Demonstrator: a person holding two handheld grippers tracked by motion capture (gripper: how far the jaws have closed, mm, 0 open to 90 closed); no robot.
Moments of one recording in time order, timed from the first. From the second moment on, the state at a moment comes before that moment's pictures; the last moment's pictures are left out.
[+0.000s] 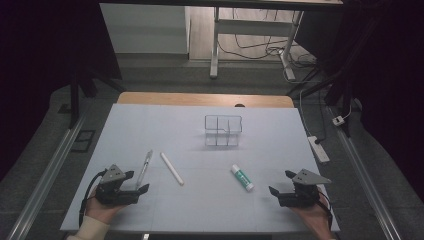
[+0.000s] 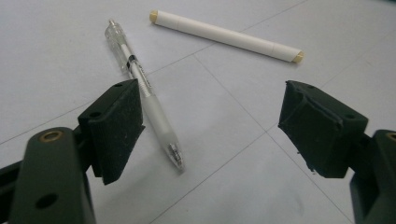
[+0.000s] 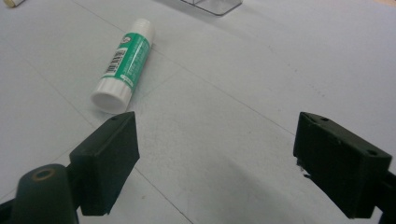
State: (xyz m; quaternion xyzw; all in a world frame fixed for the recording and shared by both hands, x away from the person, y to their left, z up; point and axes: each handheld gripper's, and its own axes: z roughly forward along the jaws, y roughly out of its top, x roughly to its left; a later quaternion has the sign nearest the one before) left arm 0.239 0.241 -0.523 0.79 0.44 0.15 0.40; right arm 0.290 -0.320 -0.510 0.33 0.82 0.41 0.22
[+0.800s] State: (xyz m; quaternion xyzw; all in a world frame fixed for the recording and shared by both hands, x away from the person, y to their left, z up) left arm 0.239 0.238 -0.523 0.79 0.43 0.15 0.40; right arm 0.291 -0.320 -0.511 0.33 0.83 0.41 0.21
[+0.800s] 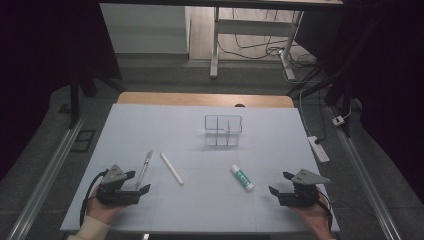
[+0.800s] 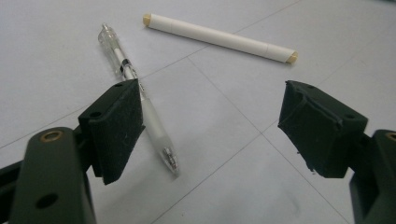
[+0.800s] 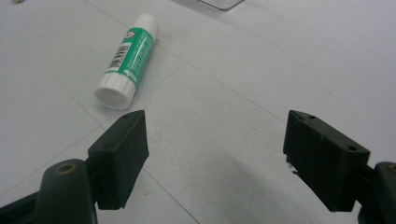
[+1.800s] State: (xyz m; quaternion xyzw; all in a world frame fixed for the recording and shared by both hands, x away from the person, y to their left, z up) left arm 0.239 0.237 -0.521 0.79 0.43 0.15 0.41; right arm 0.315 -0.286 -0.493 0.33 0.83 0.40 0.21
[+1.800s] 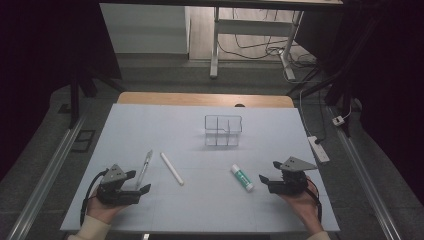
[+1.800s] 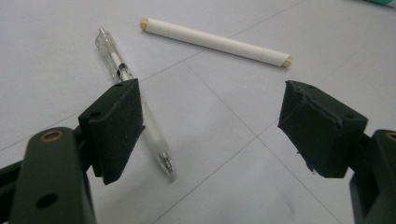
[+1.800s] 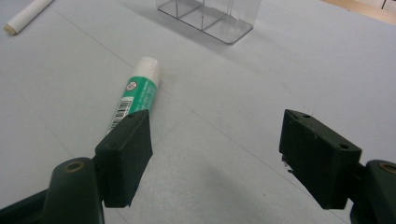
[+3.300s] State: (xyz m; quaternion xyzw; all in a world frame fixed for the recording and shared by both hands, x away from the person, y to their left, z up) left arm 0.241 0.235 -0.522 0.80 0.43 0.15 0.40; right arm 0.385 -0.259 -0.499 0.37 0.82 0.39 0.22
